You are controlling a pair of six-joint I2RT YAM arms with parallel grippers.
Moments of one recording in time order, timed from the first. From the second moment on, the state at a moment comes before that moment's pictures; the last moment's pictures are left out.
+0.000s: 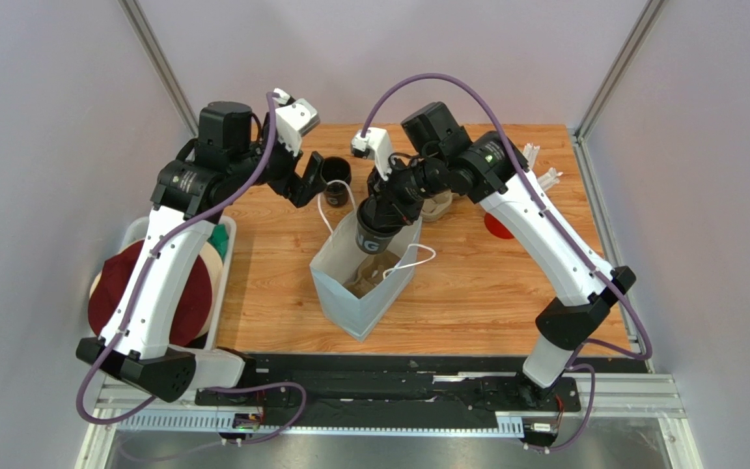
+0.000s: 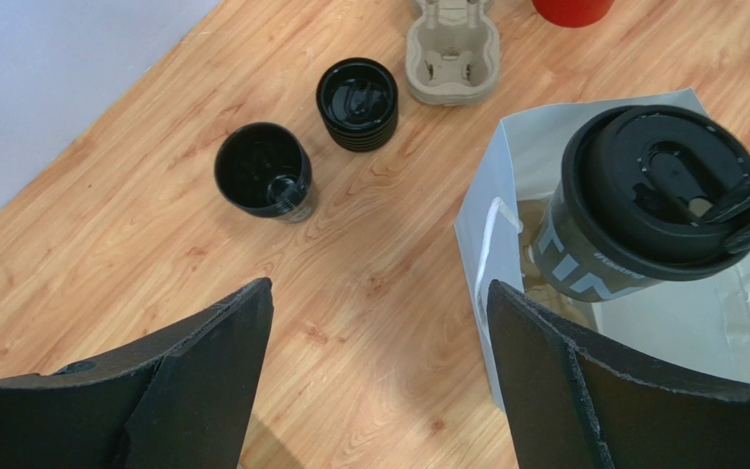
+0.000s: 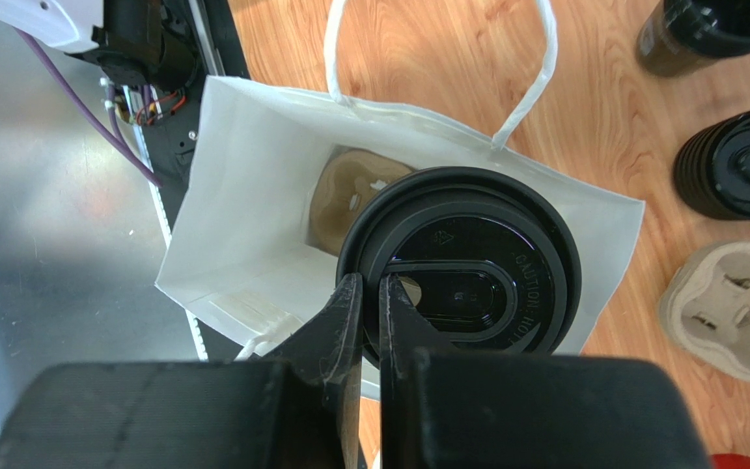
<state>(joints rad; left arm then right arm) -0.35 1.31 1.72 -0.93 0.37 0.30 0.77 1.71 2.14 -1.23 -0.48 -0.22</state>
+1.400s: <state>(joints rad) -0.35 1.32 1.64 -0.89 0.47 0.28 0.82 1.73 1.84 -1.10 -0.37 -0.21</state>
